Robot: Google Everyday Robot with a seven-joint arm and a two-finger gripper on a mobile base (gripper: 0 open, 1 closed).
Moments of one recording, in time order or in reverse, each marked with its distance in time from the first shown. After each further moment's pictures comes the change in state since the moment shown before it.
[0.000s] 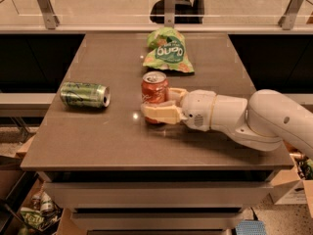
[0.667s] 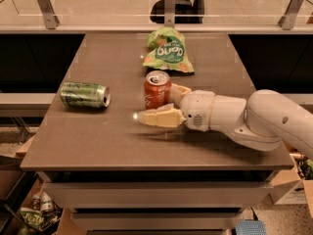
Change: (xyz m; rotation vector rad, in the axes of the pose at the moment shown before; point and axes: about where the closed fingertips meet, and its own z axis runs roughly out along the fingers) arm -0.001 0.002 0.002 -0.004 0.000 -0.001
